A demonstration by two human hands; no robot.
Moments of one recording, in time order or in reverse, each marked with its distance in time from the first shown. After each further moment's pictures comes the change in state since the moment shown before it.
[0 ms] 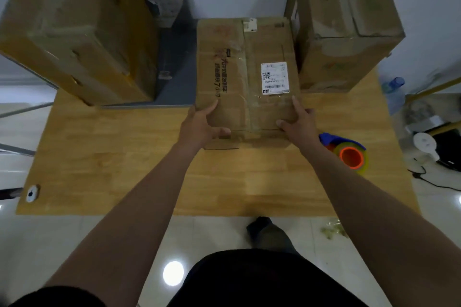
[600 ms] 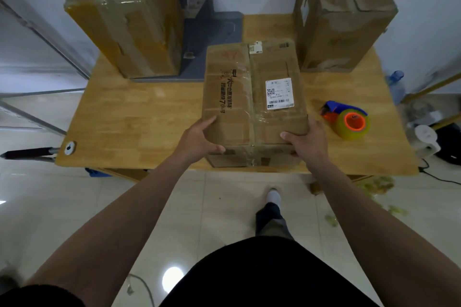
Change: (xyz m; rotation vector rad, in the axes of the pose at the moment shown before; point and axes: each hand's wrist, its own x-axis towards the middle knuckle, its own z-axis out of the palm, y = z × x) left_hand -0.183 -0.106 0.010 -0.202 -0.022 0.045; right_hand -0.194 0.054 0.032 0.168 0.136 -0.059
